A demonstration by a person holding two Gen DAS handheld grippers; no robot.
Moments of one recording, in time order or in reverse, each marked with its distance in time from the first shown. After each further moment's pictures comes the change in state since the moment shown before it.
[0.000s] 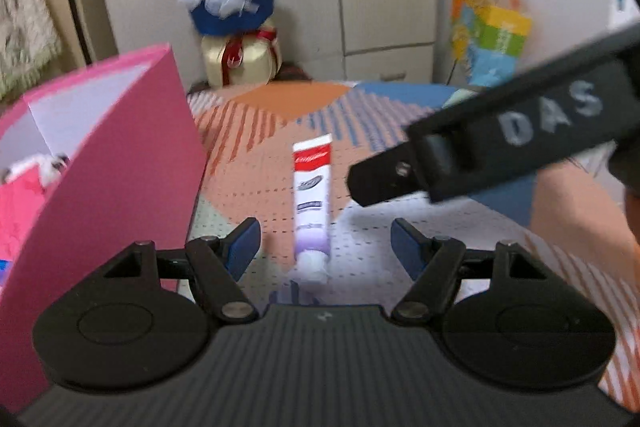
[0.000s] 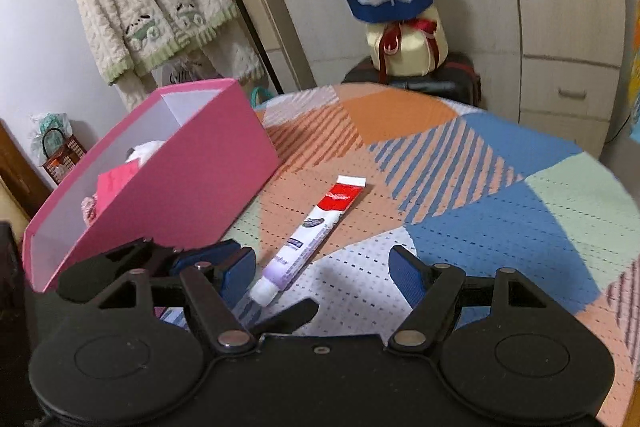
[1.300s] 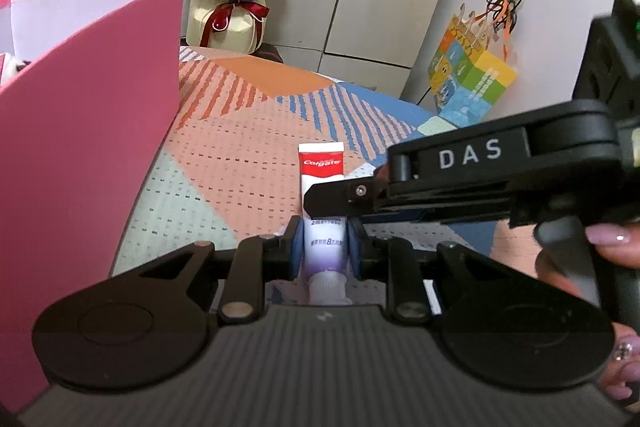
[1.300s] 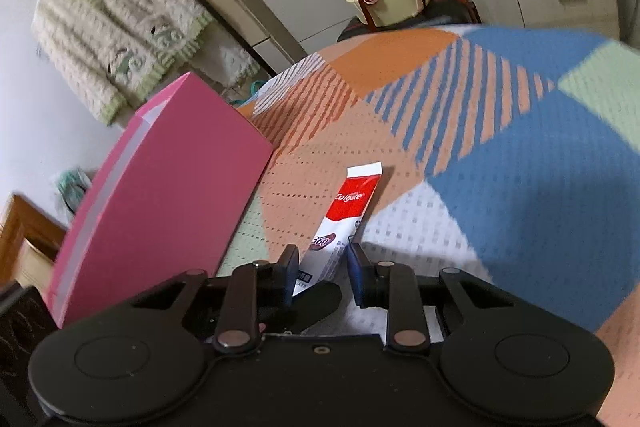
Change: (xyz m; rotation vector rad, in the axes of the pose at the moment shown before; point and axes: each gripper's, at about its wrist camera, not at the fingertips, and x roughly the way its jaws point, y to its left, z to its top) left arm 0.011 0.027 -0.015 -0.241 -0.037 -0.216; right arm 0.037 -0.031 -0.017 0.274 0.037 0.154
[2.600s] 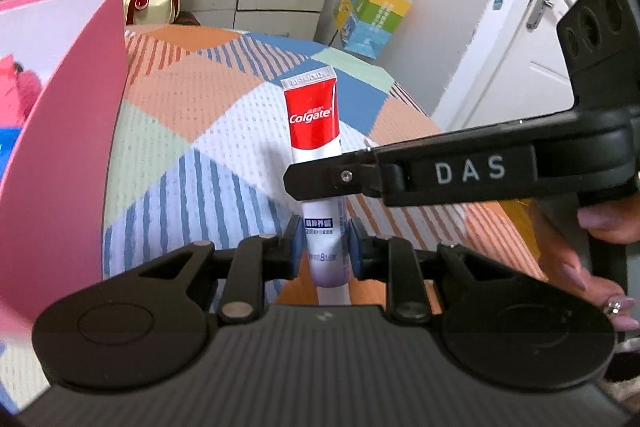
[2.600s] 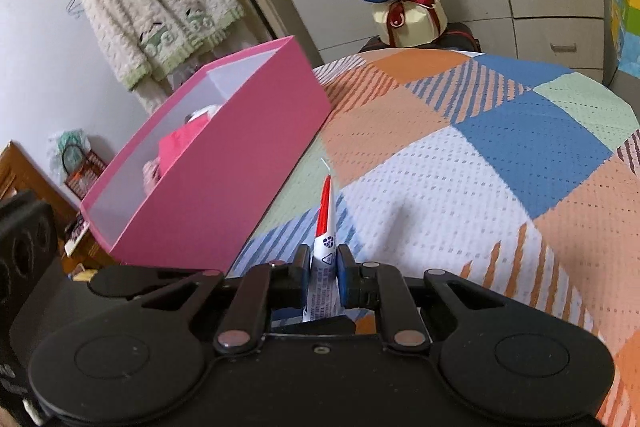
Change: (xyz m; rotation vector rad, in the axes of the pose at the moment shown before) left arm -0.095 -0.012 -0.035 0.173 0.173 -0.222; right arm -0.082 0.082 -0.093 -0.205 -0.051 -0.111
